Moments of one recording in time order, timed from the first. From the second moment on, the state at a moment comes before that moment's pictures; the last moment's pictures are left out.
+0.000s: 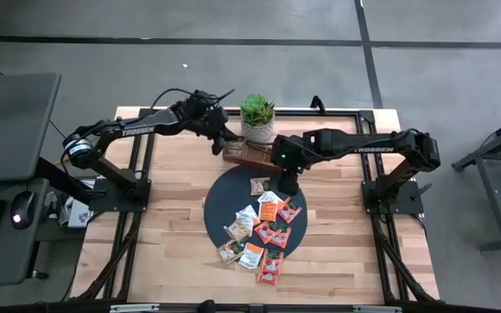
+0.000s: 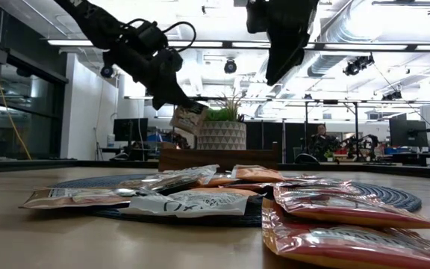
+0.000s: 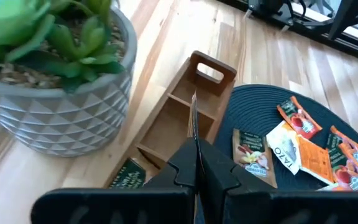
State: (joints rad) left arm 0.62 1.48 0.96 -0.12 0.50 0.07; right arm -0.08 1.60 1.41 -0.93 0.03 0.20
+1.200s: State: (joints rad) left arm 0.66 1.64 0.96 -0.08 0.52 0.11; right arm -0.06 1.60 1.41 -0.87 0.05 0.32
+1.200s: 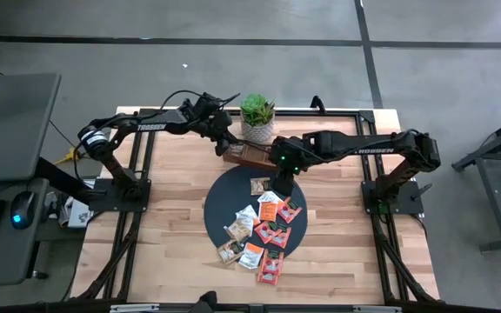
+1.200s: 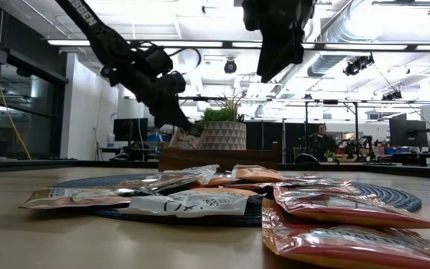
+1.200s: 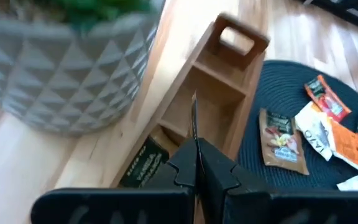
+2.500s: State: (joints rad) left arm 0.53 1.61 1.11 -0.37 0.51 -0.05; right arm -0.06 1.69 1.41 -0.79 -0.01 0.27
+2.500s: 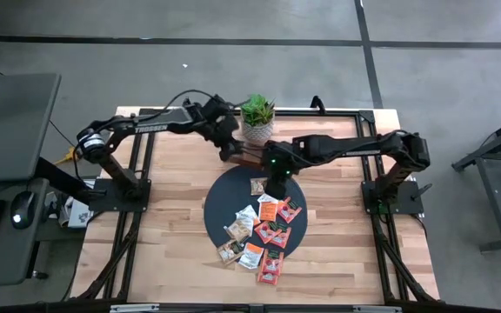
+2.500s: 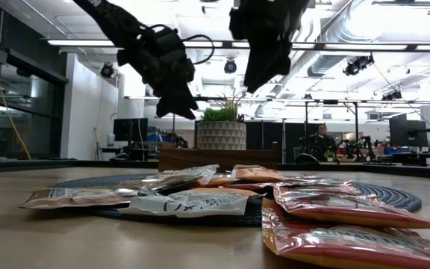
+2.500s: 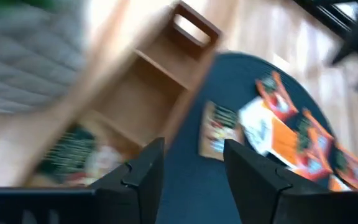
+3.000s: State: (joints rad) left arm 0.21 1.61 1.06 -0.31 0.25 -0.15; right arm -0.03 1.67 1.13 -0.64 -0.04 0.38
